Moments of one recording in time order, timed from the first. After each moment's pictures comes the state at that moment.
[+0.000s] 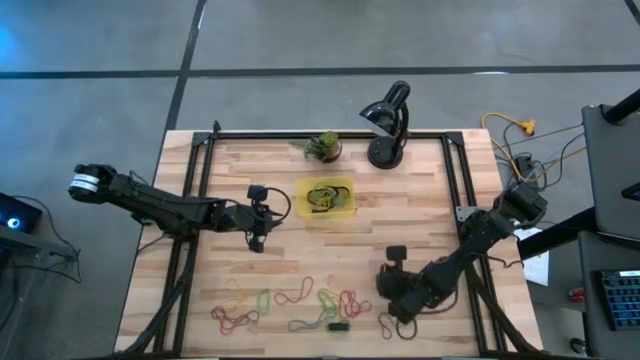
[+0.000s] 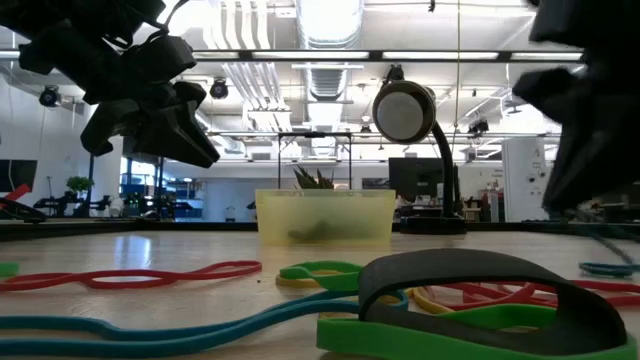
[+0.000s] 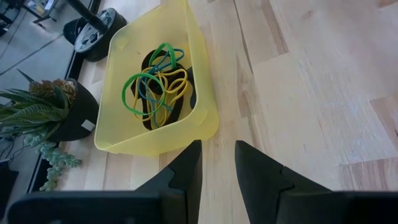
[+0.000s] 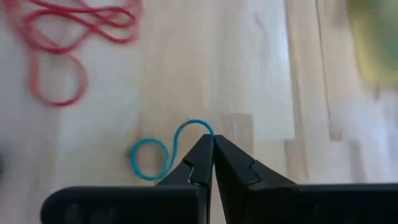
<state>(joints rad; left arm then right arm) -0.15 1.07 0.45 -0.01 -0.37 0.29 0.70 1.71 0.95 -0.55 0.58 0.56</state>
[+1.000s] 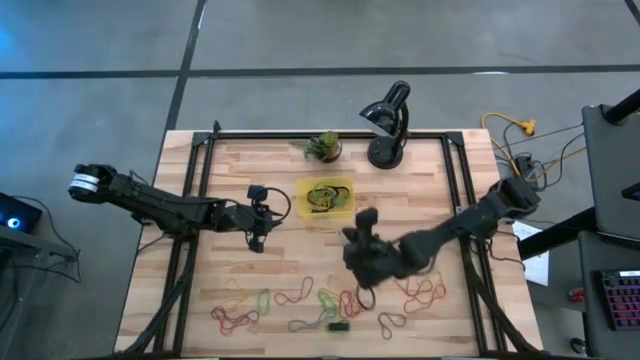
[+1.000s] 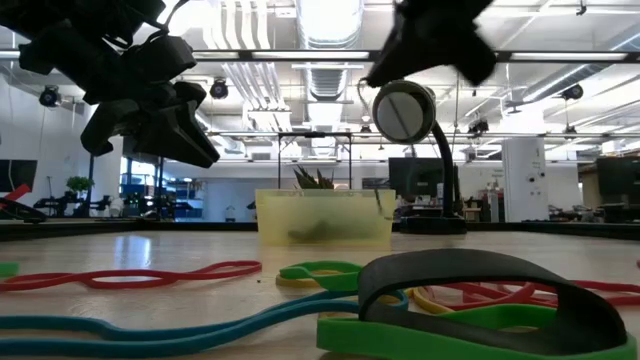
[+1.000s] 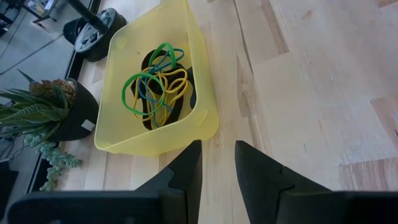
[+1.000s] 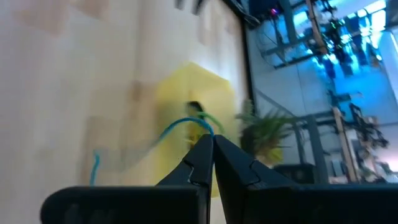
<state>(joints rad) -0.15 1.07 0.45 -0.01 -0.37 0.29 0.45 1.71 1.24 -0.53 0.92 -0.10</state>
